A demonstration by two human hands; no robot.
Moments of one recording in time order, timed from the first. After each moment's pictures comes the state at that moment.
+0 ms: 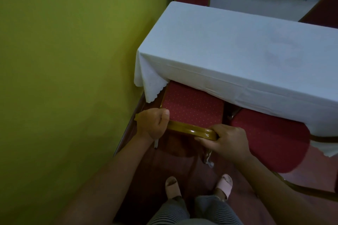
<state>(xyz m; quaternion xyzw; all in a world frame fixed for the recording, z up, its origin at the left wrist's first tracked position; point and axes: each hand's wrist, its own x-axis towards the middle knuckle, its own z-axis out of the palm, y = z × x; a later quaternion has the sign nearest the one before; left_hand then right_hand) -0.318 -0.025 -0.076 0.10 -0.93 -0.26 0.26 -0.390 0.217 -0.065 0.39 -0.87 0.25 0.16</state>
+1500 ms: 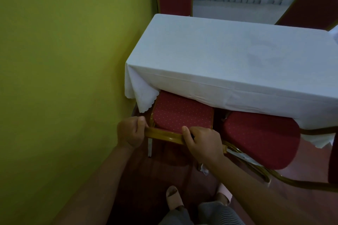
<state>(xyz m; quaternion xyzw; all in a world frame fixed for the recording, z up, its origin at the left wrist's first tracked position) -0.308 -0.055 -0.079 0.11 -0.90 -0.29 0.29 -0.367 0.175 -0.057 0.30 -0.91 0.26 0.10</state>
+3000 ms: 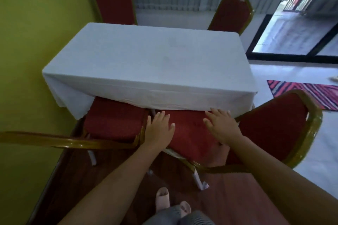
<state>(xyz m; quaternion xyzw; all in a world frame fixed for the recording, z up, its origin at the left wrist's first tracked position) -0.468 0.400 -0.089 0.09 -0.98 -0.19 0.00 -0.545 0.621 -0.065 0.21 -0.97 0.04 -0.08</state>
